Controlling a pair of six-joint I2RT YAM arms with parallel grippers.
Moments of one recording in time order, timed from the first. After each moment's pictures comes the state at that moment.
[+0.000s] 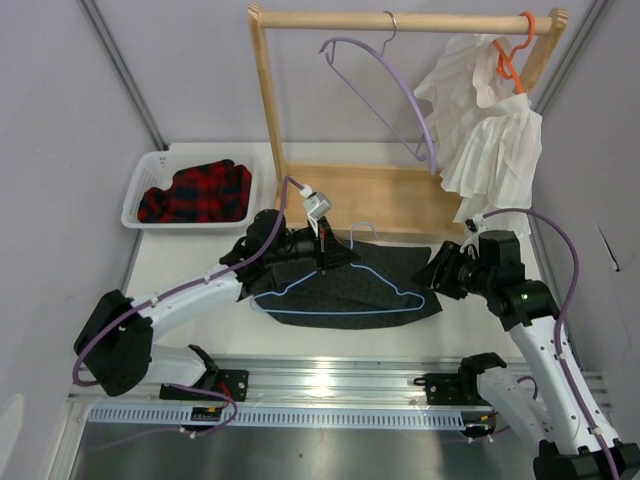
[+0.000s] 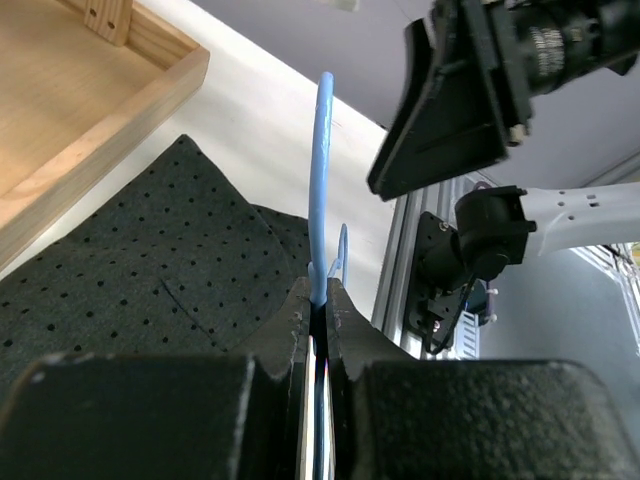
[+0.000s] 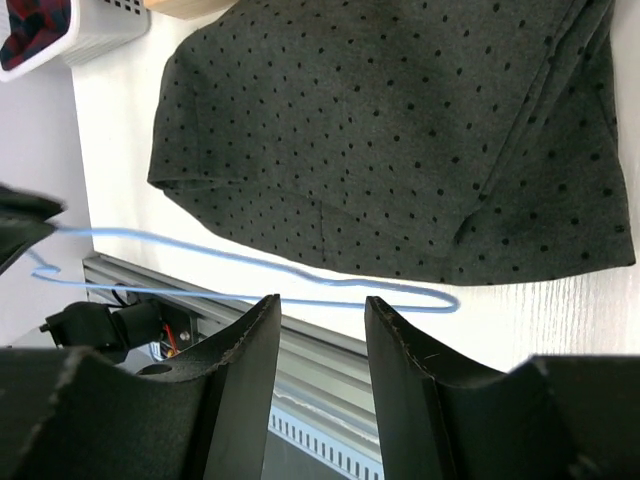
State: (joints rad) left arm -0.72 1.28 0.78 0.39 0.61 -0.42; right arm 0.21 0.76 0.83 -0.80 -0.39 0.59
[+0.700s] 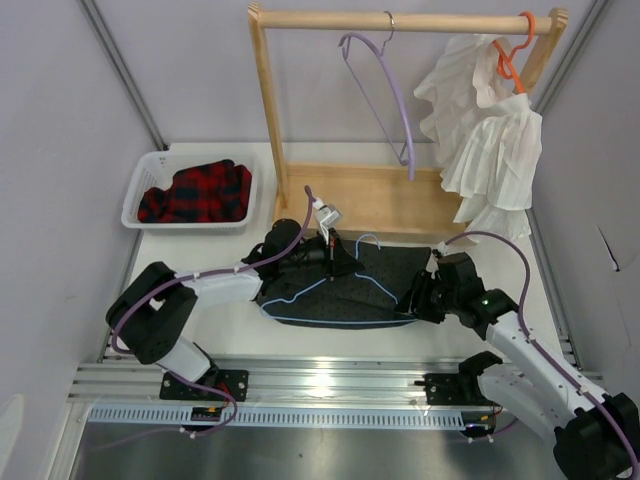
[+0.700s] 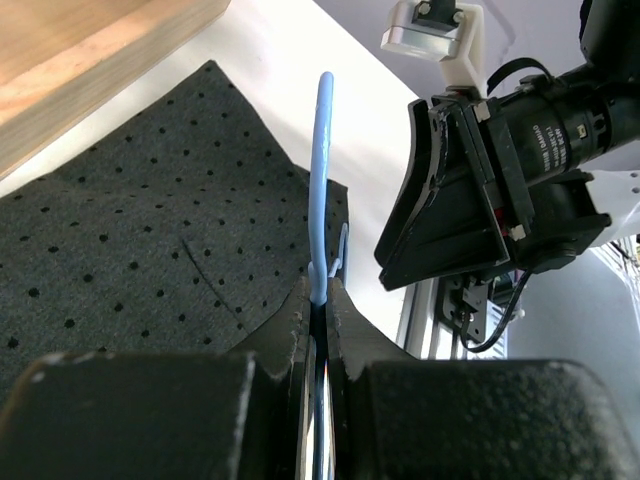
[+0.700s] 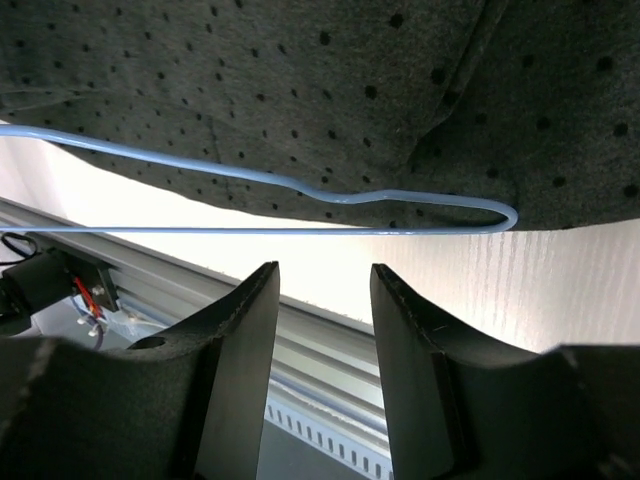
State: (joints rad) left arm -0.72 1.53 0.71 0.62 0.61 -0.48; right arm 0.43 0.82 0.53 -0.60 -0.26 0.70
